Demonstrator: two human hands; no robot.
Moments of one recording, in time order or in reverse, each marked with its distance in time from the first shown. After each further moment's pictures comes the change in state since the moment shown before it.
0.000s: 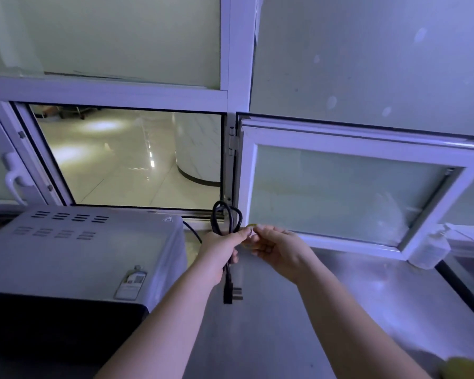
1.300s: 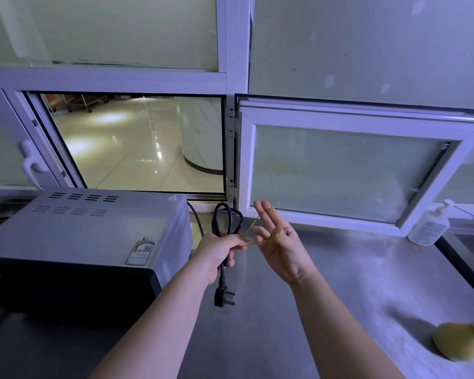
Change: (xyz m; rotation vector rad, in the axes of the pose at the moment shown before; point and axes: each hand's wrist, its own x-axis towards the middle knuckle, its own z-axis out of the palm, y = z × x) left_hand -0.049 -0.033 -0.012 0.036 -0.055 -0.104; right_hand -0.046 0.046 -0.011 0.325 -0.246 -0.282
